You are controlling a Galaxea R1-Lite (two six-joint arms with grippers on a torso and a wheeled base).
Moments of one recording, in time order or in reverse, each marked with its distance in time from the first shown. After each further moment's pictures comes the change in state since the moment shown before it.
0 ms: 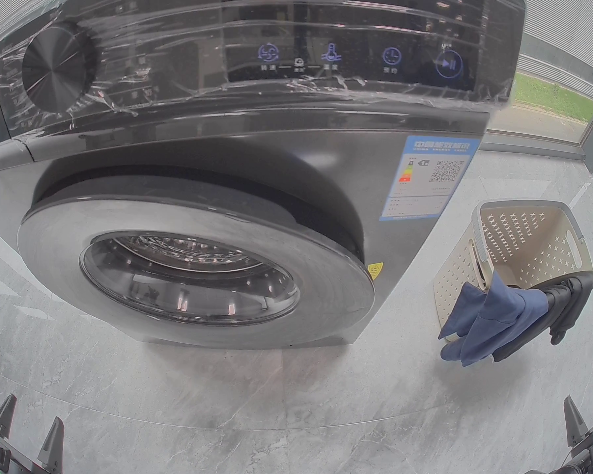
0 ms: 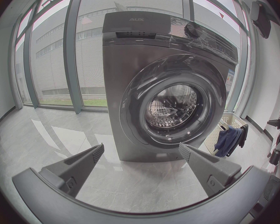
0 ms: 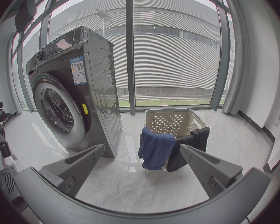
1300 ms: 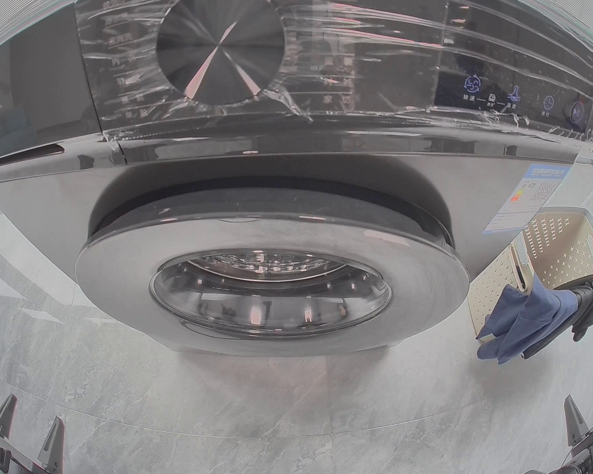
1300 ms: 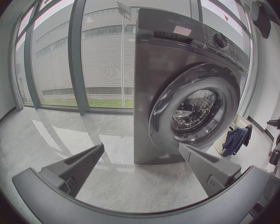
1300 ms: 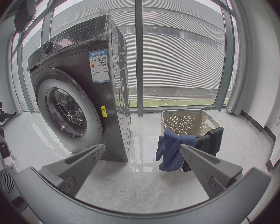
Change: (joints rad) left arm 0.000 0.000 0.000 0.000 0.000 -0.001; right arm 0.000 0.000 0.000 0.000 -0.007 0.000
